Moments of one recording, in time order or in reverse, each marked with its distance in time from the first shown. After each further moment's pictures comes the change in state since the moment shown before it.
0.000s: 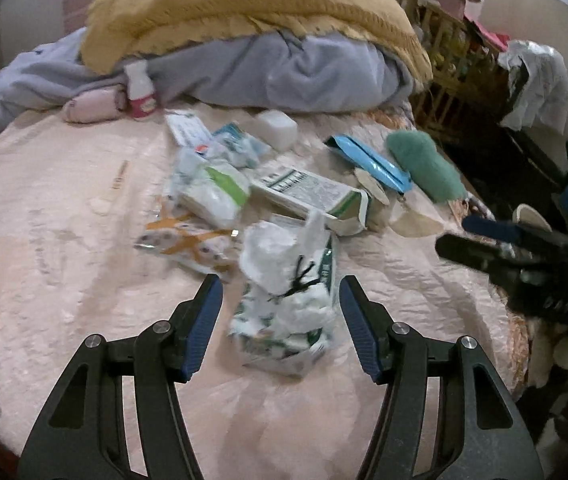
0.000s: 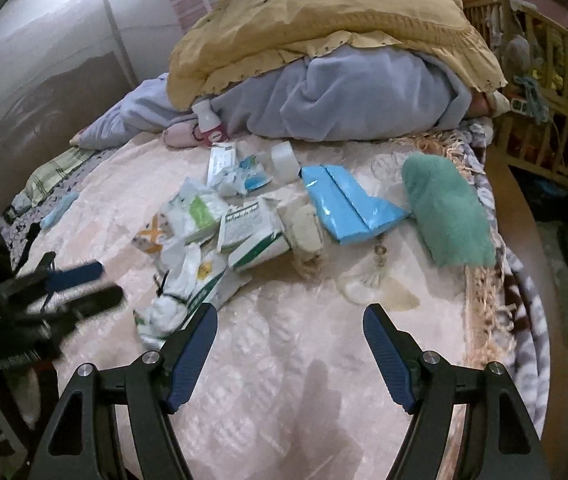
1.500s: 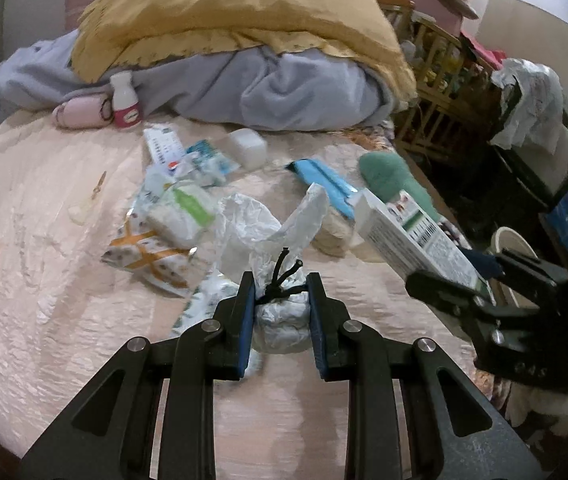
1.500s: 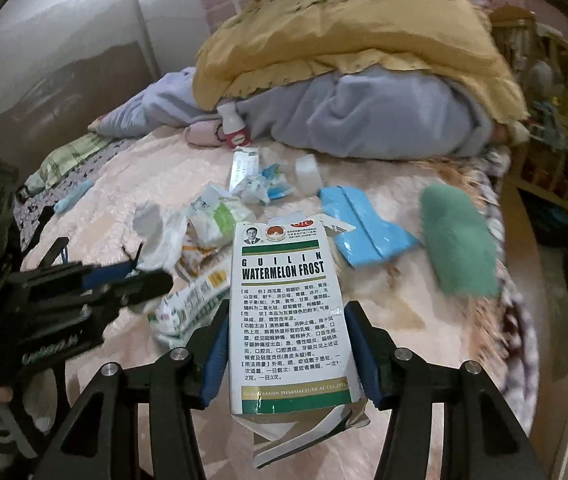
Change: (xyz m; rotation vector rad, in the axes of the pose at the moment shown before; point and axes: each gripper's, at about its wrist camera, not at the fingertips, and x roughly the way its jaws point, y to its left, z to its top) left arm -0.018 -0.030 0.015 -0.044 -0.052 -0.046; right arm -0.019 0.013 0.005 -0.089 -0.008 0.018
